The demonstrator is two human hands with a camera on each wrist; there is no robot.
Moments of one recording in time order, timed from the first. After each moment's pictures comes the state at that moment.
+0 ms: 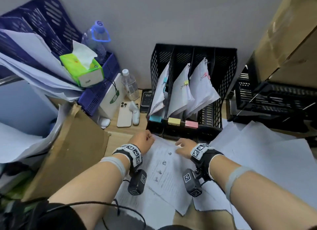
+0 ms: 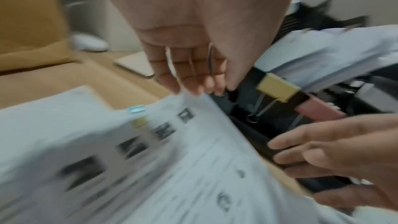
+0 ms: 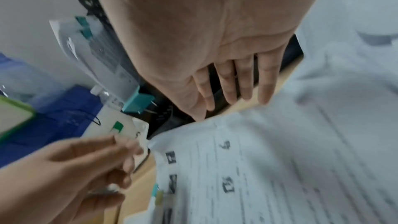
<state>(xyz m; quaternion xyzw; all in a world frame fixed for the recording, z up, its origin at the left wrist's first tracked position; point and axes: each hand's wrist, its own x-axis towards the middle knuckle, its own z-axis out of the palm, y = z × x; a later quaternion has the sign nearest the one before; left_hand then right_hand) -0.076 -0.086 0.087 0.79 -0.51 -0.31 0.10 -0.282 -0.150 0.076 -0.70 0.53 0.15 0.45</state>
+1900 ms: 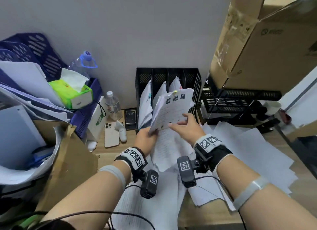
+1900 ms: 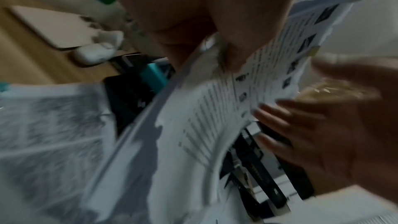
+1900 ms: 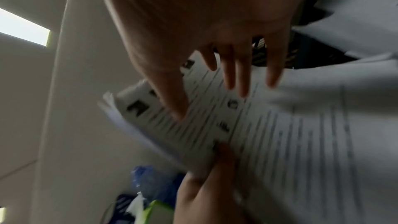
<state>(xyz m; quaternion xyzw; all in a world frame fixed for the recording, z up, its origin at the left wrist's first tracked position) -0.103 -0.081 0.151 0.62 -0.52 -0.42 0.41 -0.279 -0.104 0.212 -0.56 0.64 -0.29 0.43</state>
